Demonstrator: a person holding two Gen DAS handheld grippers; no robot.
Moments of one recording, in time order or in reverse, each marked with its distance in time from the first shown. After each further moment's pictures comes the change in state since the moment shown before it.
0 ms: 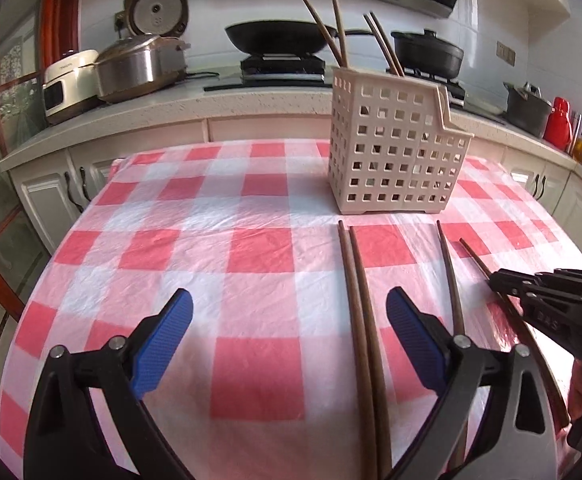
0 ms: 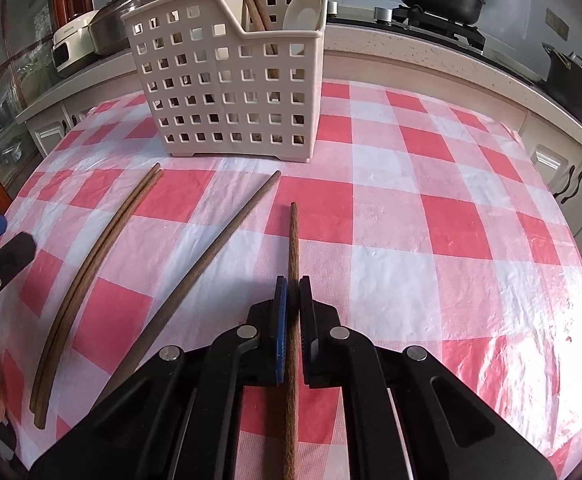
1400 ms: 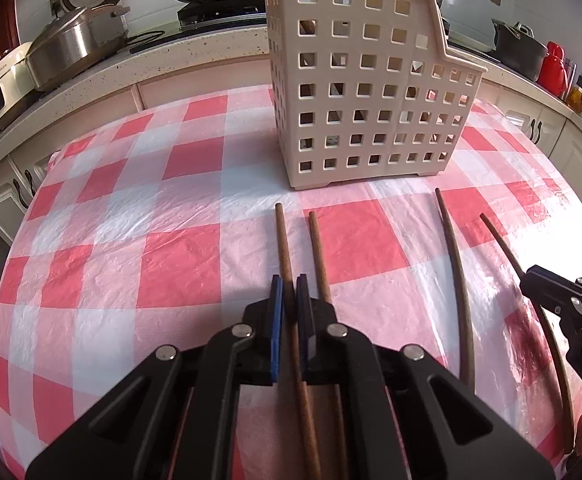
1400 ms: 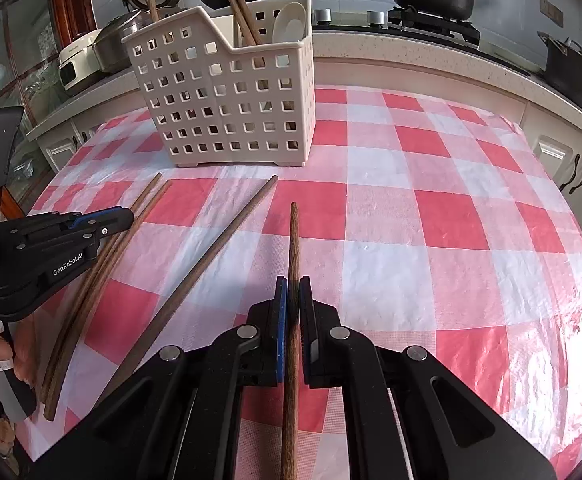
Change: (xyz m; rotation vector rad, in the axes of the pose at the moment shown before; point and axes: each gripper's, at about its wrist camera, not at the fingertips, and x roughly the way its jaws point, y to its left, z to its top) left arm 0.077 -0.035 0.023 0.096 0.198 -0.065; right arm -0.008 -0.011 -0.005 0.041 -0.033 0.050
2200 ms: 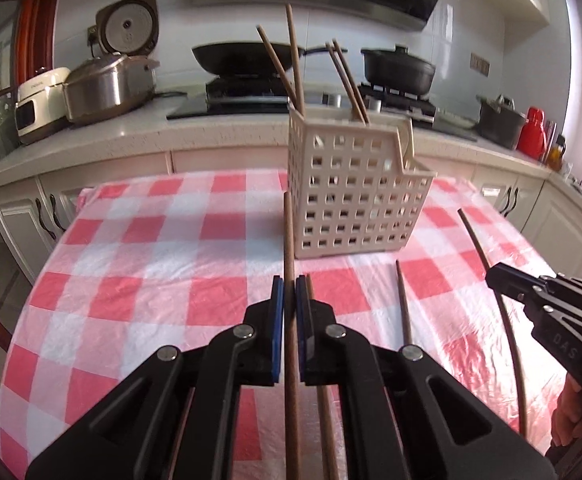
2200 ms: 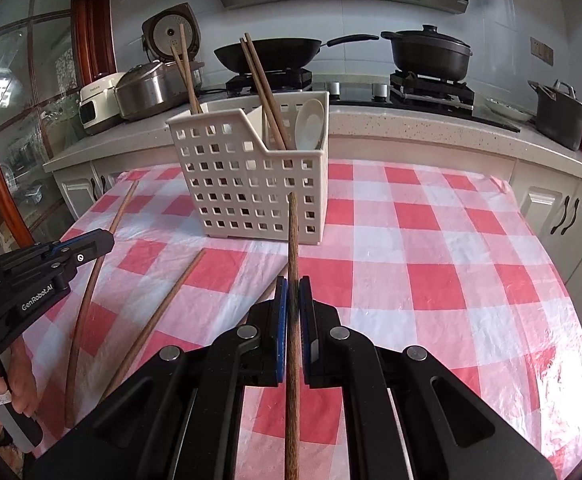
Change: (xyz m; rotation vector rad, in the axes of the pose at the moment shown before) left arm -0.097 0.014 -0.010 -0.081 -0.280 -0.035; right arm -0.056 0.017 0.017 -0.026 -0.222 0.016
